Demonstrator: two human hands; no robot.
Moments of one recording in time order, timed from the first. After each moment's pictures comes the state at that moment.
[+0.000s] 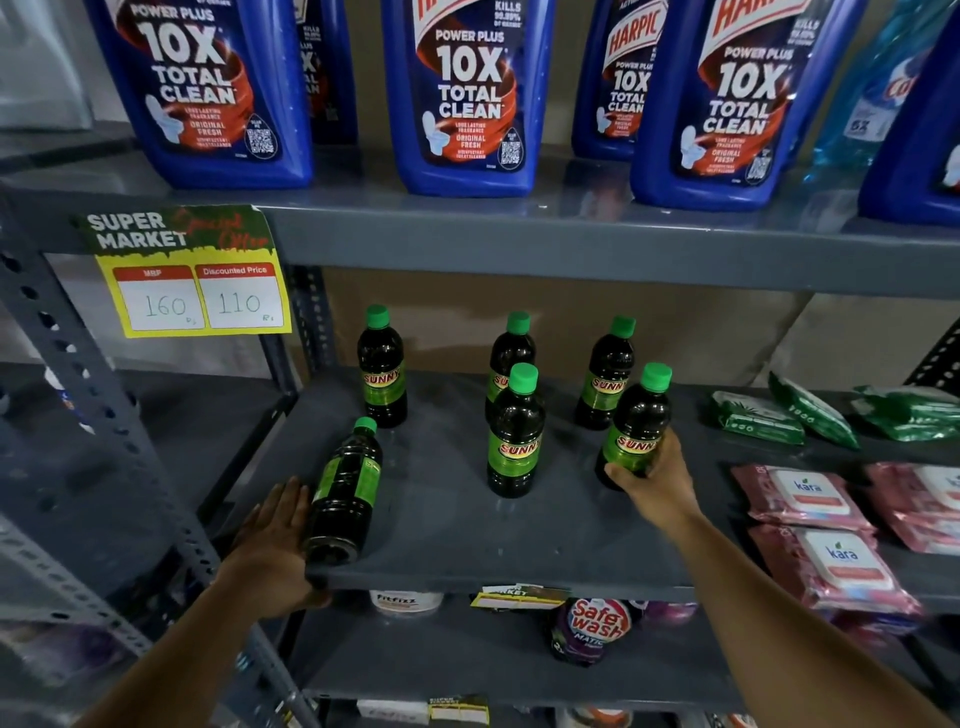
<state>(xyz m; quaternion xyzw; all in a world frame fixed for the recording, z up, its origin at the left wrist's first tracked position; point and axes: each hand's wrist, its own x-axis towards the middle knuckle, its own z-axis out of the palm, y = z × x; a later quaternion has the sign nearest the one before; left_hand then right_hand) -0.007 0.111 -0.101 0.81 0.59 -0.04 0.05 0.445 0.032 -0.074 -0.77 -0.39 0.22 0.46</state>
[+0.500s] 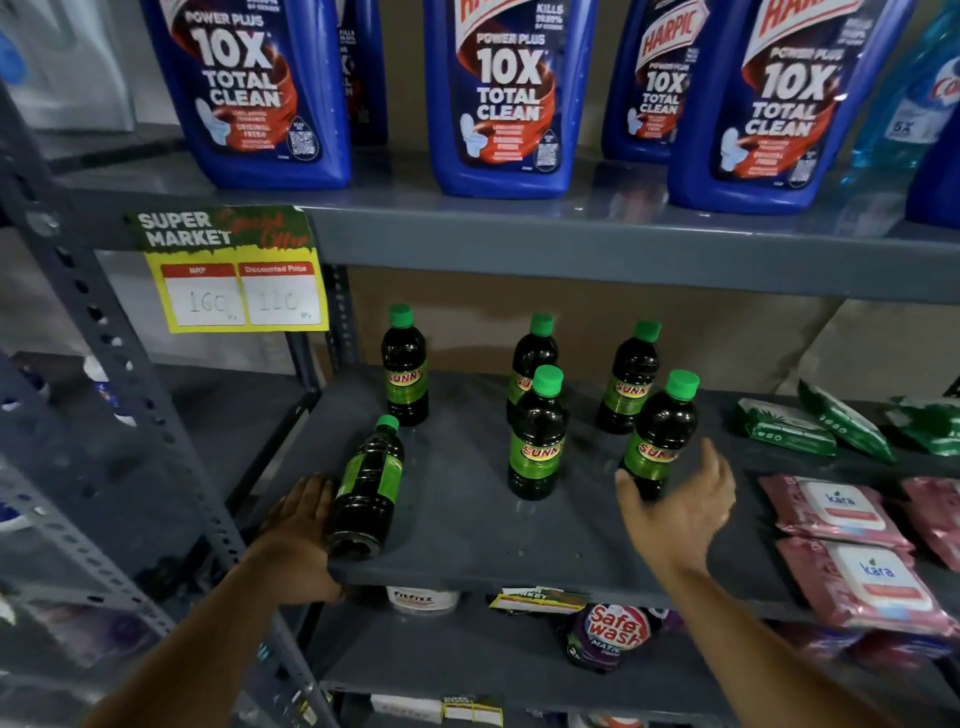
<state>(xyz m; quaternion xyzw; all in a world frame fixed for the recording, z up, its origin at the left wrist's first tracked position) -0.007 0.116 -0.095 0.81 0.58 -0.06 0.07 0.382 0.002 -0.069 -0.77 -0.39 -0.03 0.50</state>
